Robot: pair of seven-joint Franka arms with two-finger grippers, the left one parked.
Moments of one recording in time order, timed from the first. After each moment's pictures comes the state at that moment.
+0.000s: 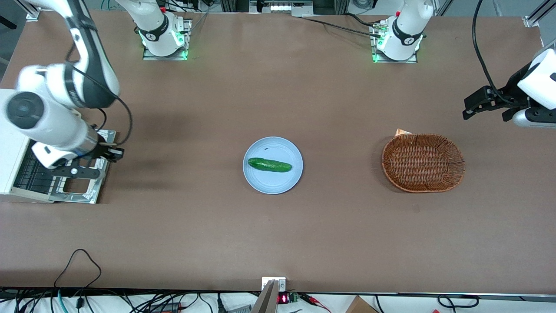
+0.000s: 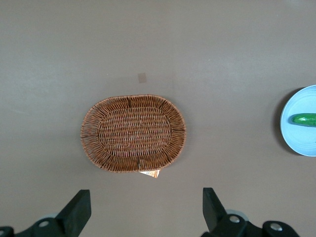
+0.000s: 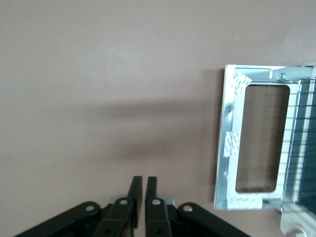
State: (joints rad) arm -0.06 0.25 0.14 -1.75 -0.13 1.94 0.19
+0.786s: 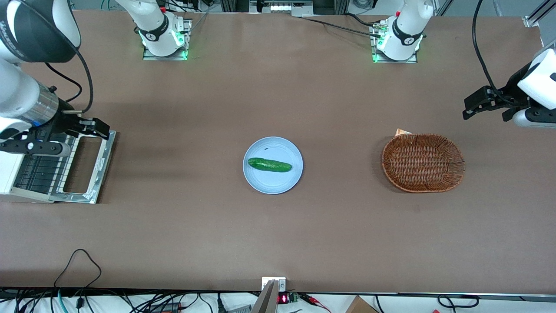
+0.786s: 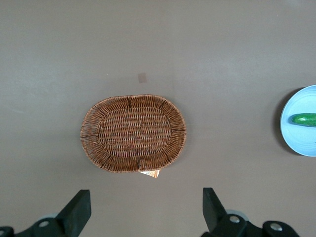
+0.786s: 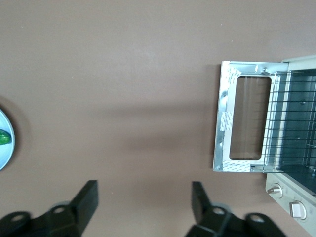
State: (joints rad) arm -0.05 0.17 0.16 -1.54 -0.08 1.67 0.18
